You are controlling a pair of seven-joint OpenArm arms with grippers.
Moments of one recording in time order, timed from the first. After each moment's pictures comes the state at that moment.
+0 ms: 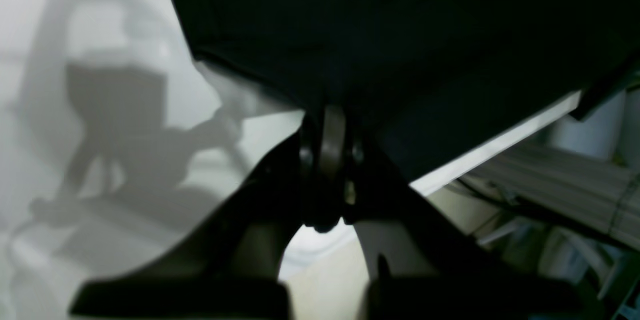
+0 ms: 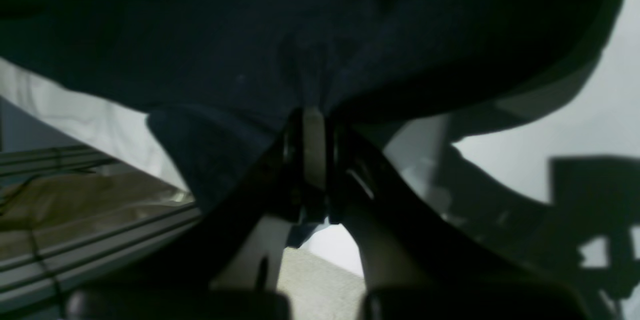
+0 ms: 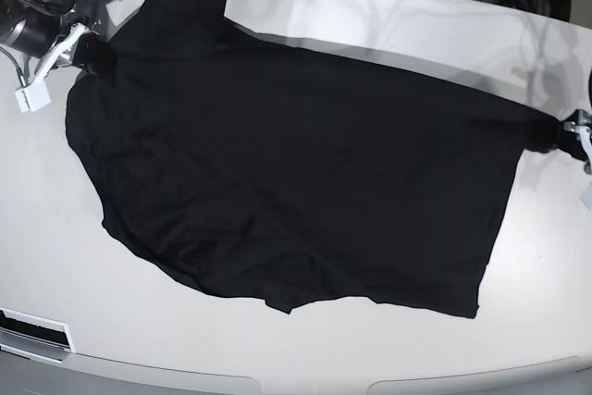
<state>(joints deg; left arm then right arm) -6.8 -48.7 -6.7 64.3 -72.6 -40.4 79.5 -24.7 14.2 34.0 98.1 57.0 40.4 -73.0</state>
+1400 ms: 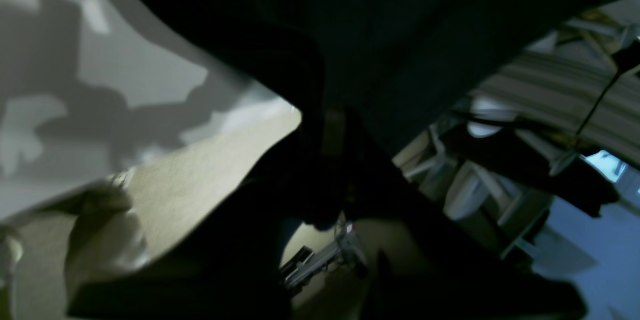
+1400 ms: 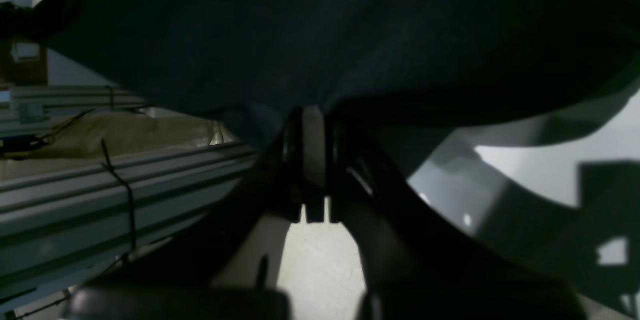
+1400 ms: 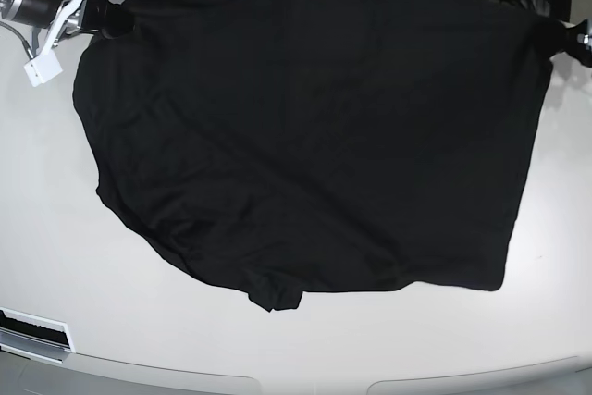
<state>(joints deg) 18.0 -56.9 -6.9 64.5 -85.7 -40.5 79.1 -31.7 14.4 34.0 105.7 68.4 40.4 -83.3</state>
